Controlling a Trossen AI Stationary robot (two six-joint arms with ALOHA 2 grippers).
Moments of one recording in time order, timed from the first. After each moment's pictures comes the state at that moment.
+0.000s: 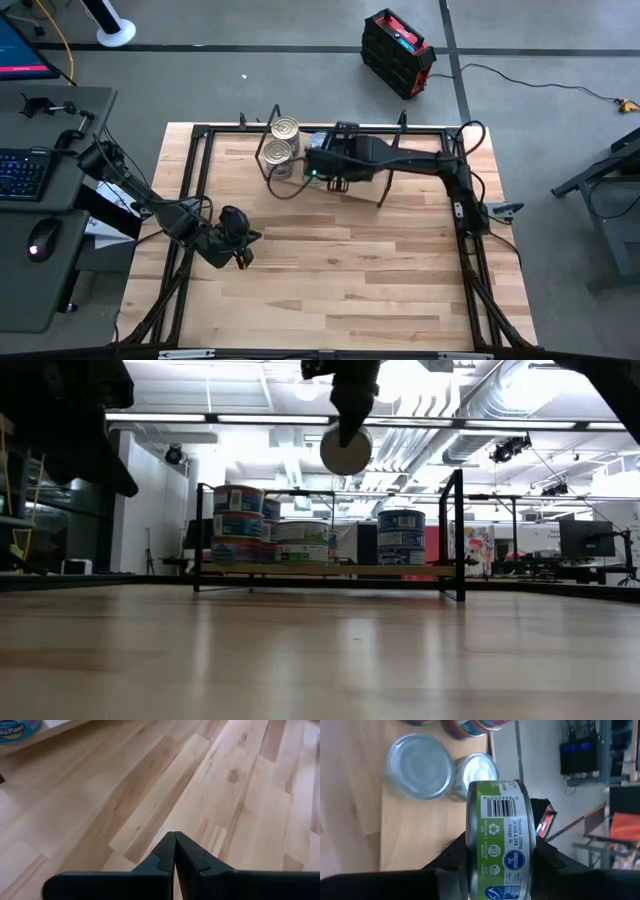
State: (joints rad) left arm -0.61 1.07 0.57 -0.48 -0.65 -1.01; right arm -0.04 2.10 2.28 -1.45 0.70 -0.10
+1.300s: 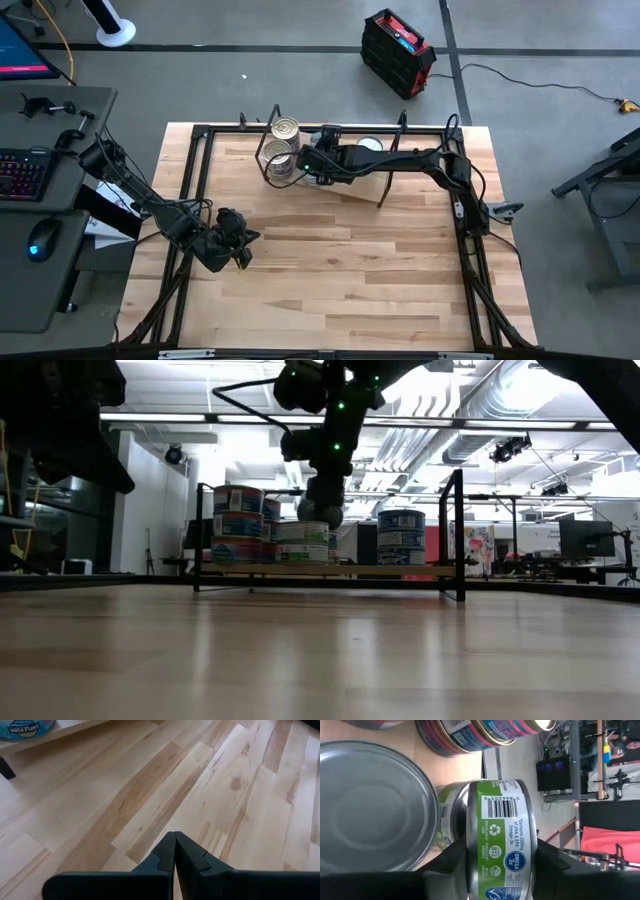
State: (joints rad) left arm -0.66 1.07 0.57 -0.51 -0.72 -1.11; right arm -0.16 2.10 1.81 -0.73 0.76 -0.39
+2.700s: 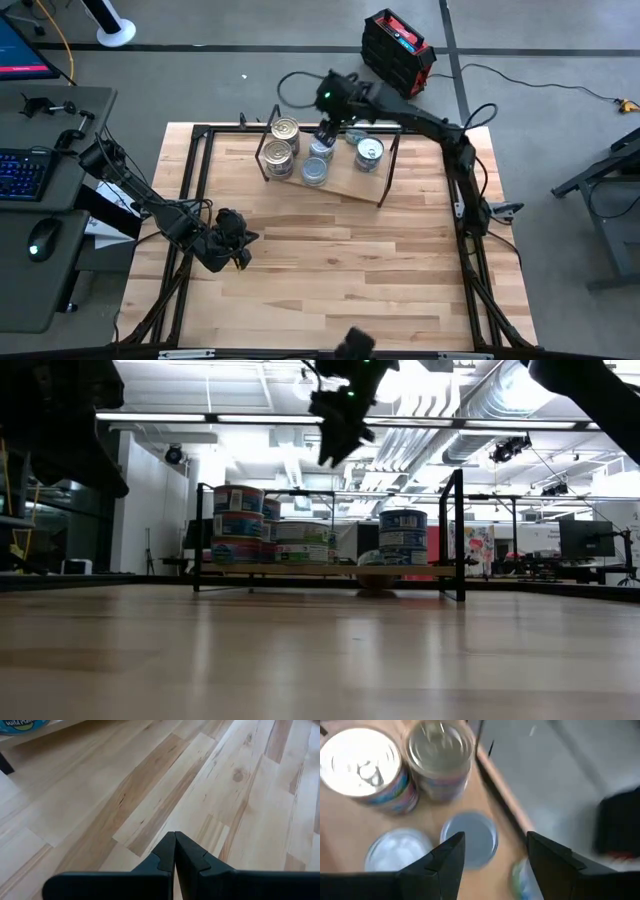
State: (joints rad) left arm -0.66 1.07 0.57 -0.53 -0.69 -1.10; right arm -0.41 2.10 2.29 -1.10 0.22 -0.03
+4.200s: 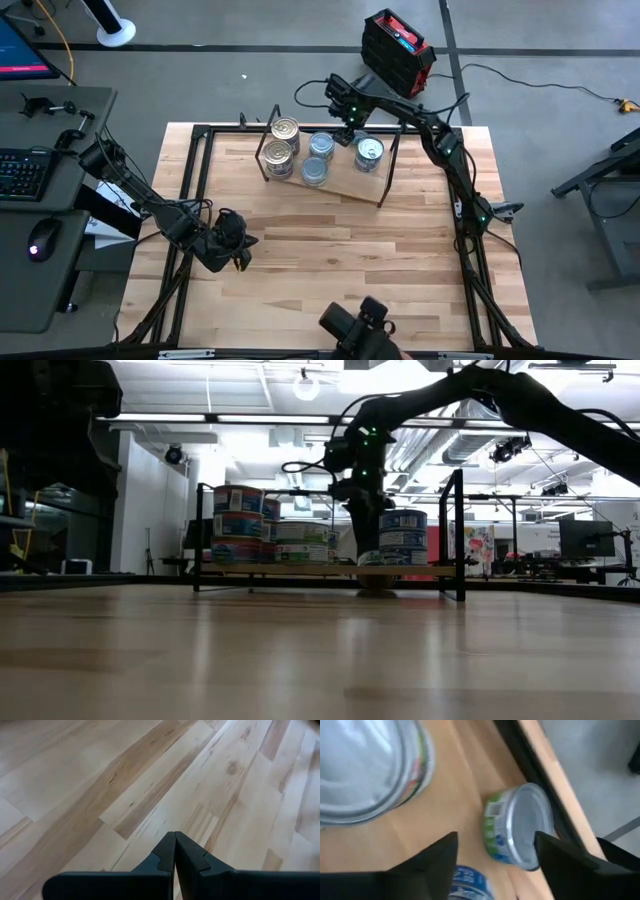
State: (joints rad) left arm -0.66 1.07 0.57 -0.53 -0.61 -1.21; right arm -0.64 2.34 2.29 -1.36 0.04 -0.08
